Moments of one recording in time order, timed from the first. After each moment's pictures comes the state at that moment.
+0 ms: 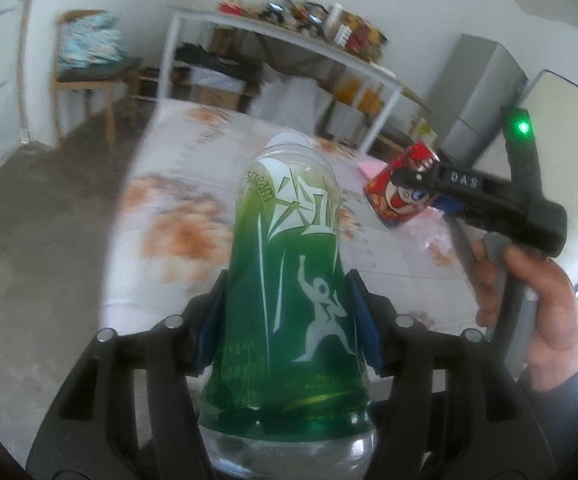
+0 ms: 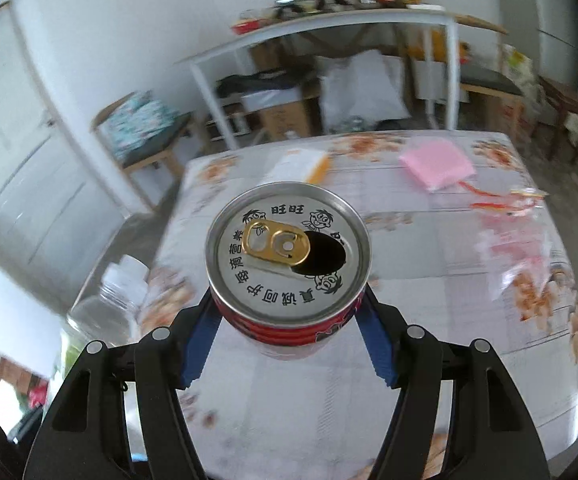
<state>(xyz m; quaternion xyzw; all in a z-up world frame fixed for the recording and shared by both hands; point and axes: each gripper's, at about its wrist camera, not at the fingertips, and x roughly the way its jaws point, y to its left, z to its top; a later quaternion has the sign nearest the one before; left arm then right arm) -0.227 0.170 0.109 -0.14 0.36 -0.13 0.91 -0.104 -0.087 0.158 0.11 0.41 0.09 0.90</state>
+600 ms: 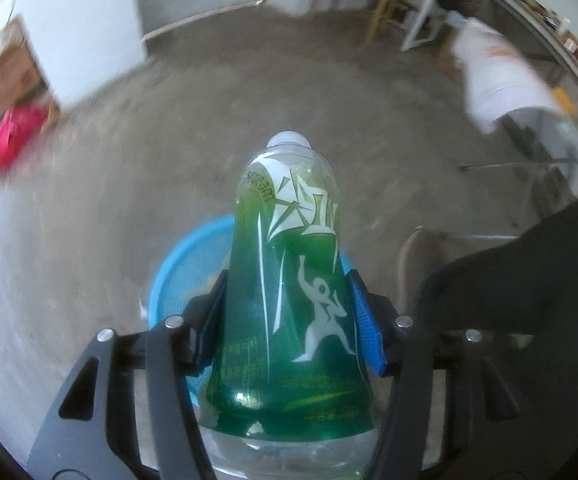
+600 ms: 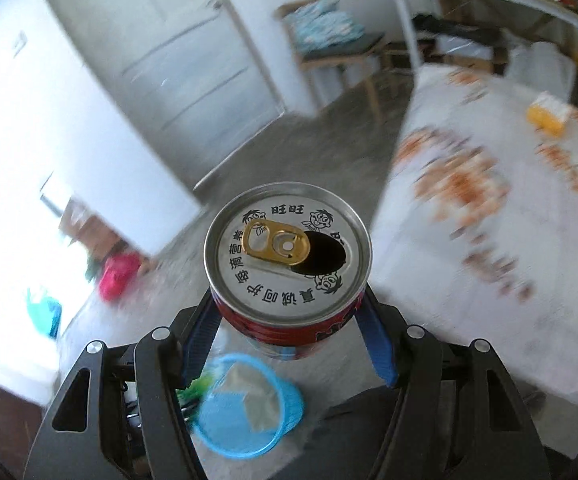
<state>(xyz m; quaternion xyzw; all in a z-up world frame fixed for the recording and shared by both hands) -0.481 0.396 -0.123 -0.23 0.50 0.20 0.81 -0.261 0.160 0.113 0.03 0.47 0.35 0.81</state>
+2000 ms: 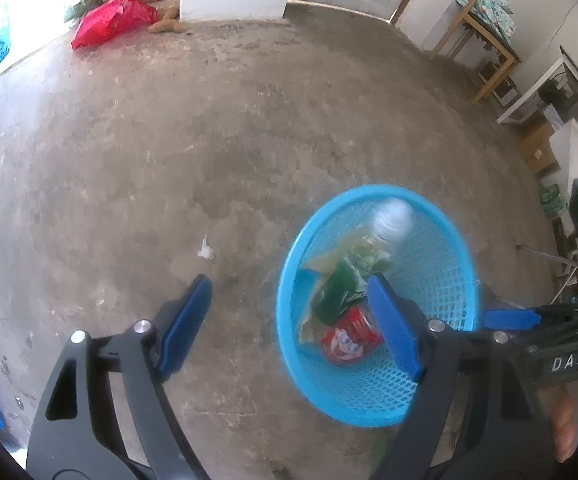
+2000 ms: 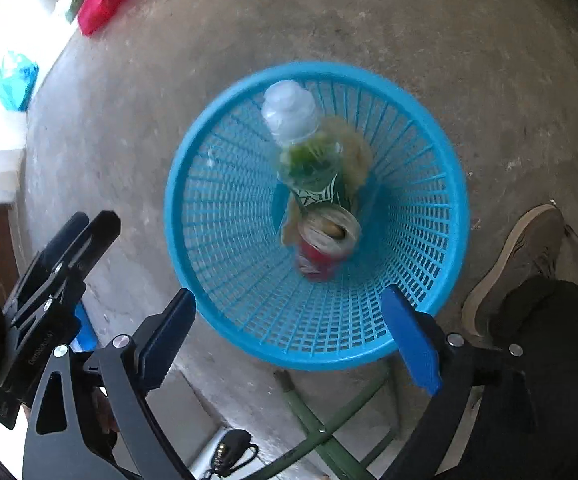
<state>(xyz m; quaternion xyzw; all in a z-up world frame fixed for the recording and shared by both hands) -0.621 0.477 -0.182 -0.35 0.44 0.33 0.76 -0.430 0.371 -0.172 -0.25 0.70 0.38 0.54</state>
